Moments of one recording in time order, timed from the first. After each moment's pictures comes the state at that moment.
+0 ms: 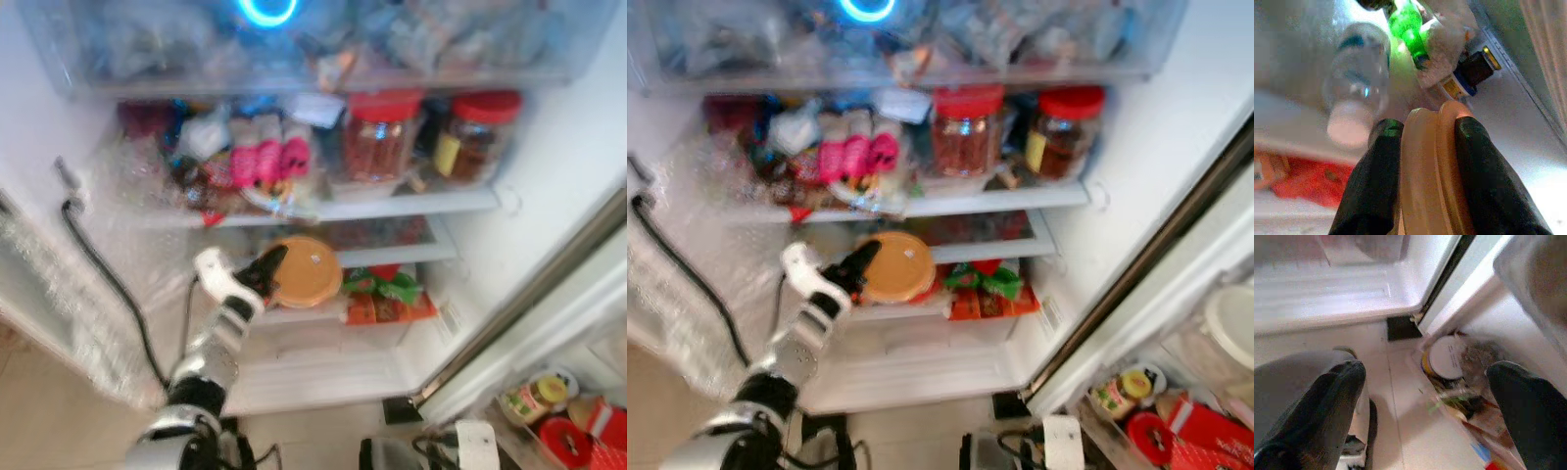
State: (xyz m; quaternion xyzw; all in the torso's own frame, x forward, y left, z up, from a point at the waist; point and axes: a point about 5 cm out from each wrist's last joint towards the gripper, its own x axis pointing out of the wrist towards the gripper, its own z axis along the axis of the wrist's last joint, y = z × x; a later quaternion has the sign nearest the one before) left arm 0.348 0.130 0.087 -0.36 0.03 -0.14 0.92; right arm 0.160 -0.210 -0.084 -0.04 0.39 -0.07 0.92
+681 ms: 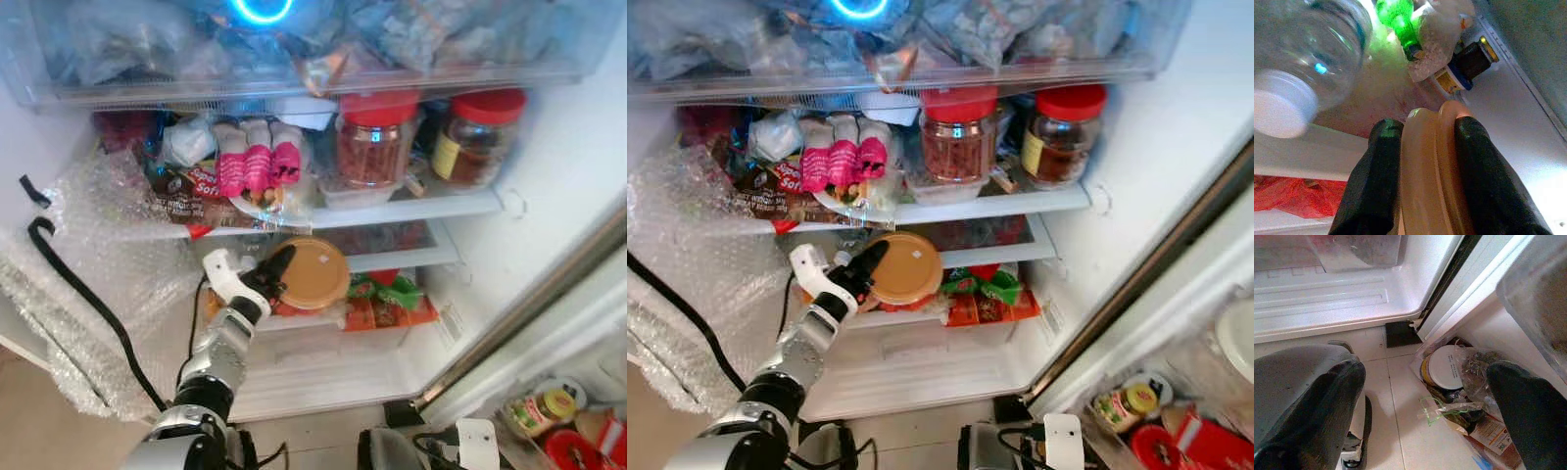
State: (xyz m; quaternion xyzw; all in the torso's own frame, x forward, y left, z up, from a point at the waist) left arm 0.346 0.119 0.085 -0.37 0.04 -0.16 0.92; right arm 0.160 -0.211 -0.083 -0.04 0.39 -0.07 0.92
